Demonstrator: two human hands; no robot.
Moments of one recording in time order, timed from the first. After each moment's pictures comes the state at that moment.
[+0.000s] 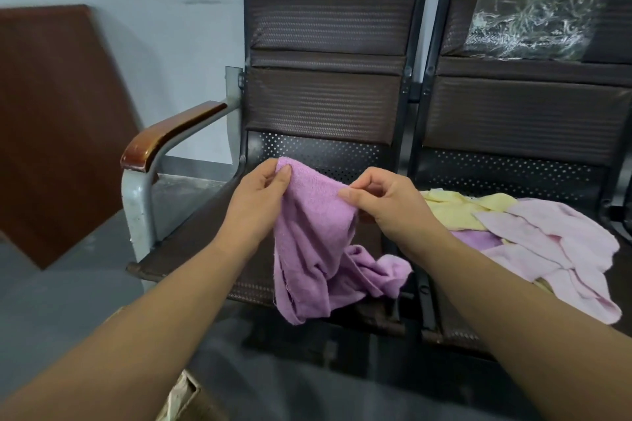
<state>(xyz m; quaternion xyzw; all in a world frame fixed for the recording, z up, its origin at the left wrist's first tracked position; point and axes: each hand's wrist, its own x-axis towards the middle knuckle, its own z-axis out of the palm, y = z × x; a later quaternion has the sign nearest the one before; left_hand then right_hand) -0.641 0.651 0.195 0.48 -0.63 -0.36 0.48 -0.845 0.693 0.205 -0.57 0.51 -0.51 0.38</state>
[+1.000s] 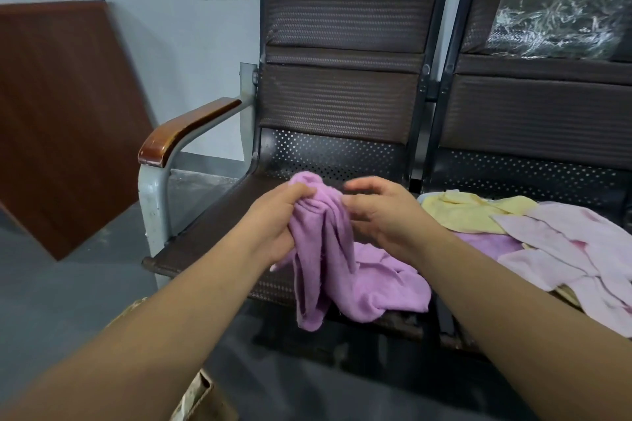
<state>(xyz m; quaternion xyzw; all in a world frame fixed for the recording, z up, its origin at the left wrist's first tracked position) -0.646 0.649 0.188 0.39 -0.39 -0.69 0.47 -0.815 0.672 0.192 -0.43 0.52 -0.48 0.56</state>
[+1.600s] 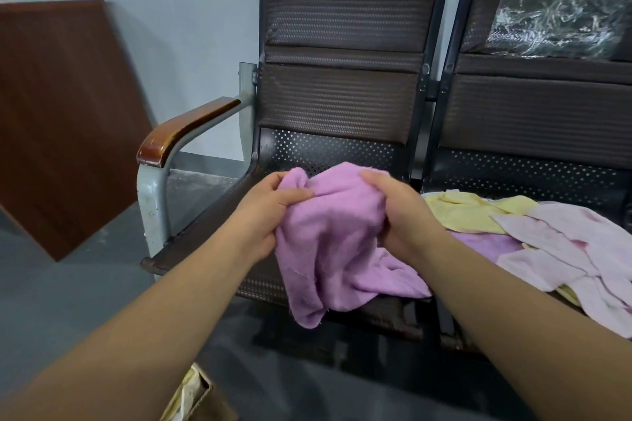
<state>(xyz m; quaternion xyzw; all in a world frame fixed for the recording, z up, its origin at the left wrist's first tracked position) -0.634 0.649 0.196 0.47 -0.42 -0.61 0.48 -0.816 0.664 0.189 -0.32 0.48 -0.56 0.59</state>
